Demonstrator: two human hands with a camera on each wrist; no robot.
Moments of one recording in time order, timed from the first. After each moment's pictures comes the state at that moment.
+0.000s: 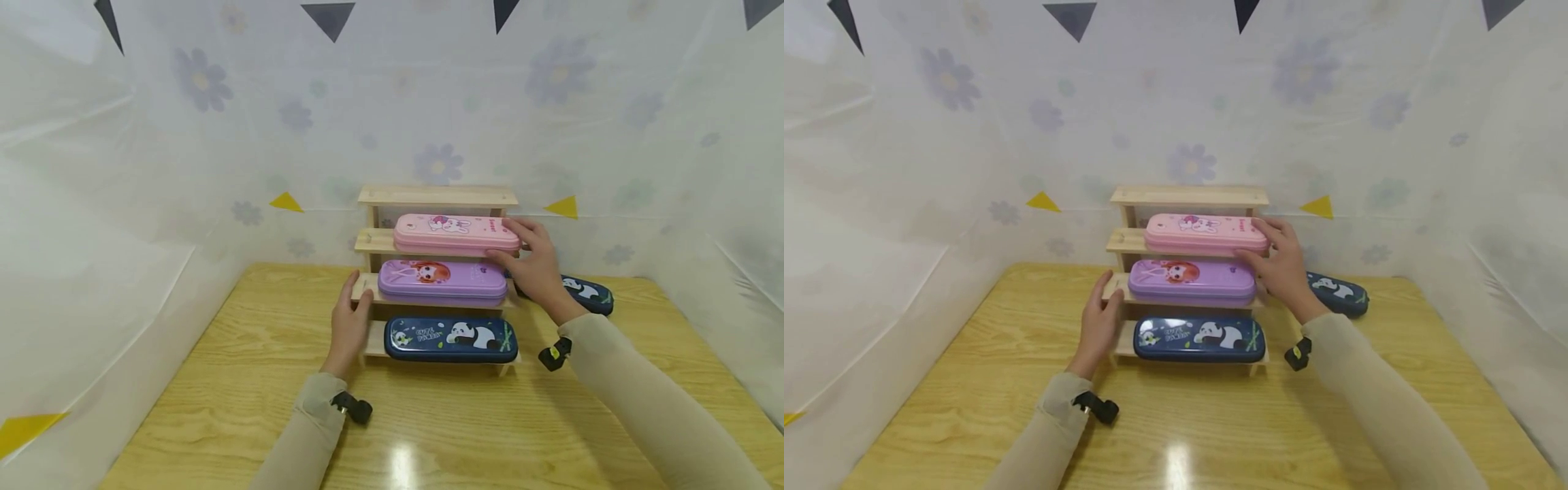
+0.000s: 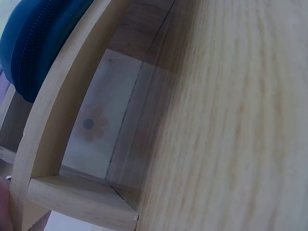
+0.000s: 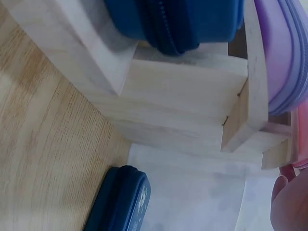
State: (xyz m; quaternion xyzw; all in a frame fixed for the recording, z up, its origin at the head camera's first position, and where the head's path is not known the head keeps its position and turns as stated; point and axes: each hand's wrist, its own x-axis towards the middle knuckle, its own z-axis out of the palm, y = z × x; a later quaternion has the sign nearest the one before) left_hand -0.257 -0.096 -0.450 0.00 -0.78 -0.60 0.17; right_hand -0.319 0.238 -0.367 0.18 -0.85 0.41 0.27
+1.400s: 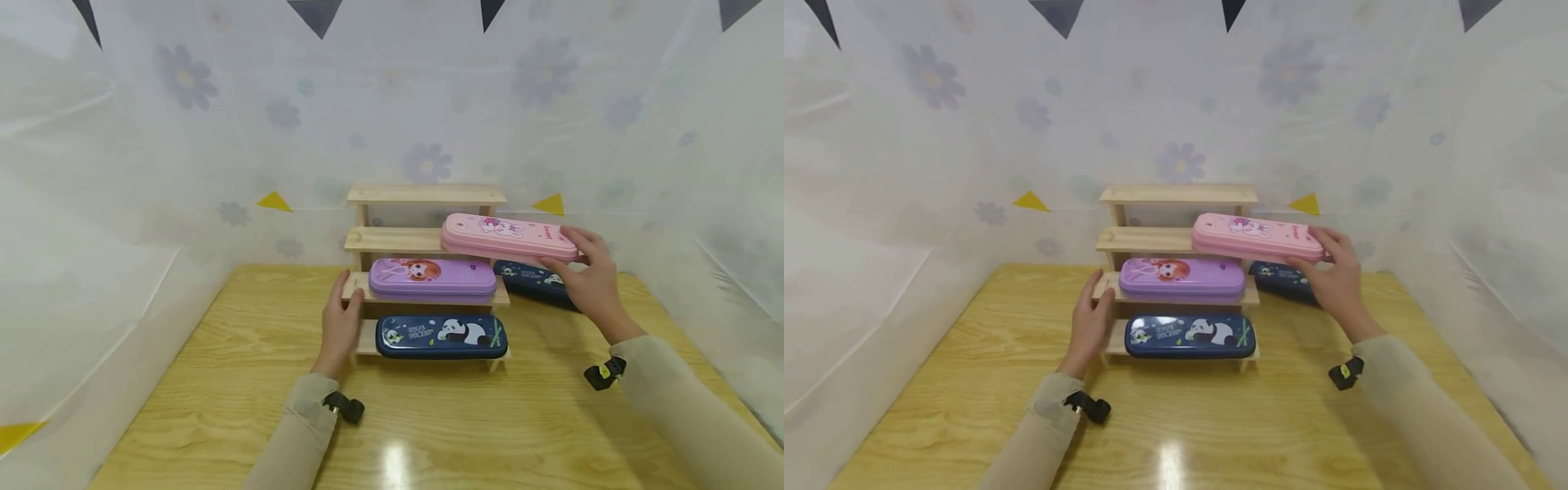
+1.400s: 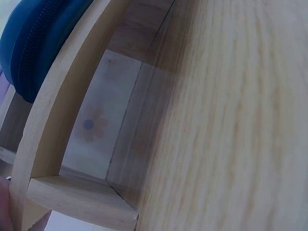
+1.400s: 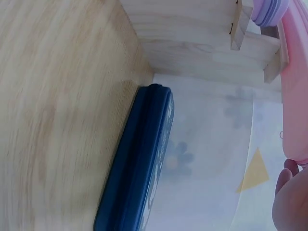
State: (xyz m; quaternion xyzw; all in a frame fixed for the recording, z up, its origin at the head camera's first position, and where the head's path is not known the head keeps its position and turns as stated) left_hand -0.259 -0.100 -0.450 0.00 -0.78 -0.60 0.17; right_hand -0.279 0.319 -0.370 0.13 -0.84 0.42 0.32
